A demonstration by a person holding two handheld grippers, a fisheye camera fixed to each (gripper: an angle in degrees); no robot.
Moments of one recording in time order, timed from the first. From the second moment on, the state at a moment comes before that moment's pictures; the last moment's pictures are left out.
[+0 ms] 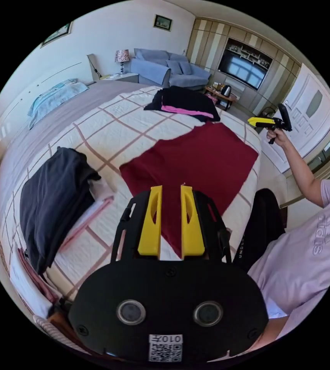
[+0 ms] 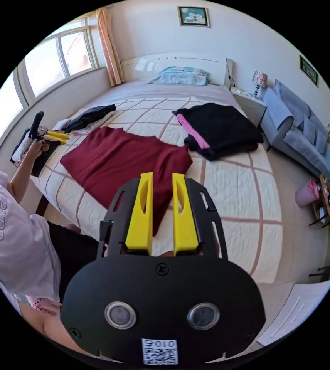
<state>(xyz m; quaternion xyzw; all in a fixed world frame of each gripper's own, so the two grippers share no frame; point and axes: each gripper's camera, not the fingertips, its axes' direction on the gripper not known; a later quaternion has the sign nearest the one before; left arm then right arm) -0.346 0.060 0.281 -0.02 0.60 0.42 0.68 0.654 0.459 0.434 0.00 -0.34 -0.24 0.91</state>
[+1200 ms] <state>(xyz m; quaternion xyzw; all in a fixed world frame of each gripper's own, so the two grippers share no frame) -0.406 0.162 0.406 -0.10 0.63 0.29 0.71 0.469 0.670 0.271 0.08 -0.40 -0.26 0.87</state>
